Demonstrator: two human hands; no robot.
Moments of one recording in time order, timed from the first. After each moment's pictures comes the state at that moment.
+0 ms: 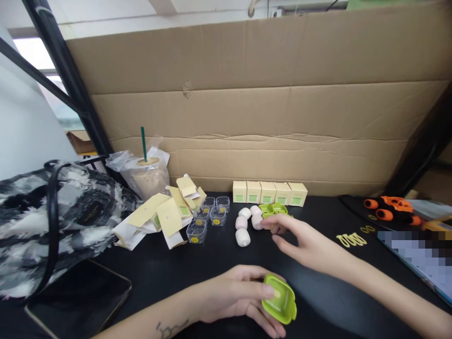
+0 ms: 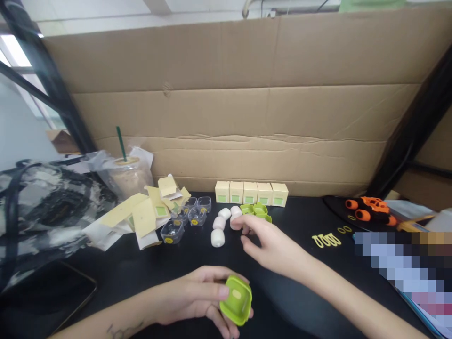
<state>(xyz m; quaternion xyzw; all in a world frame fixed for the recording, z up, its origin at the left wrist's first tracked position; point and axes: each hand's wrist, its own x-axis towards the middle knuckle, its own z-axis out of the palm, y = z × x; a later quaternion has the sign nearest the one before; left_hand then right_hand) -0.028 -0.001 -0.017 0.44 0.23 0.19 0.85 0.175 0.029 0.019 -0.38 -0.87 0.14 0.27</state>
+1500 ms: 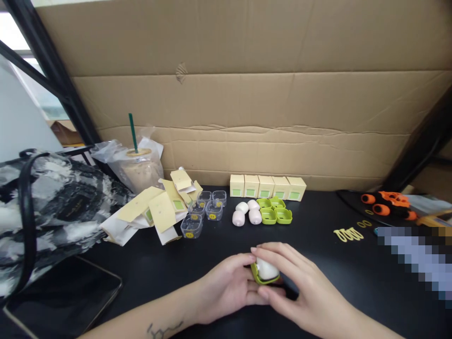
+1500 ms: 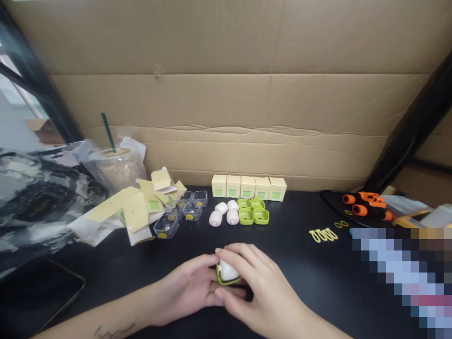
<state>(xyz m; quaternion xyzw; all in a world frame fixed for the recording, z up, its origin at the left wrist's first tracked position) -0.023 0.001 -0.025 0.30 0.23 0.27 0.89 0.161 -0.017 -0.020 -0.36 -0.87 0.10 0.31</state>
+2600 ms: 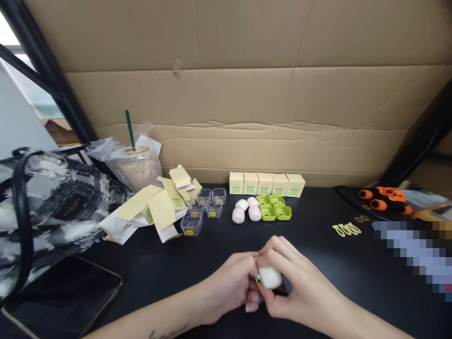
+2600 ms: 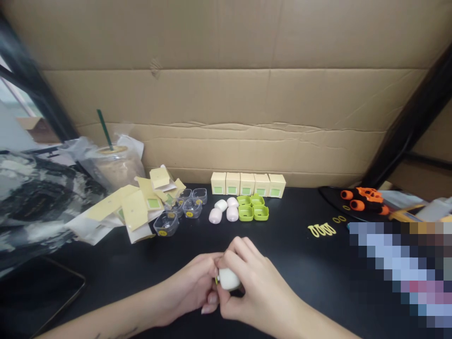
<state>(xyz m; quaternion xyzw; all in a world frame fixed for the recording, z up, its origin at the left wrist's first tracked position) -0.016 -0.002 -0.018 0.45 0.31 0.25 0.80 0.145 -0.020 -0.015 -0.39 -0.86 0.14 0.30</state>
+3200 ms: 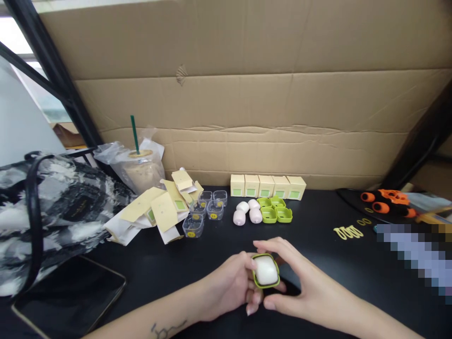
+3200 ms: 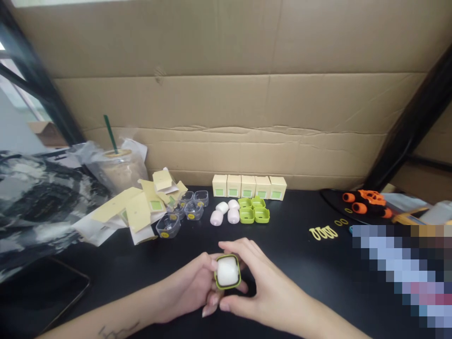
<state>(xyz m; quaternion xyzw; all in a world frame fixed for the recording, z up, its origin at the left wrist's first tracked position) -0.021 0.002 -0.018 0.41 0.29 0.23 0.84 0.165 -0.016 -0.013 -0.38 -0.81 0.34 0.28</state>
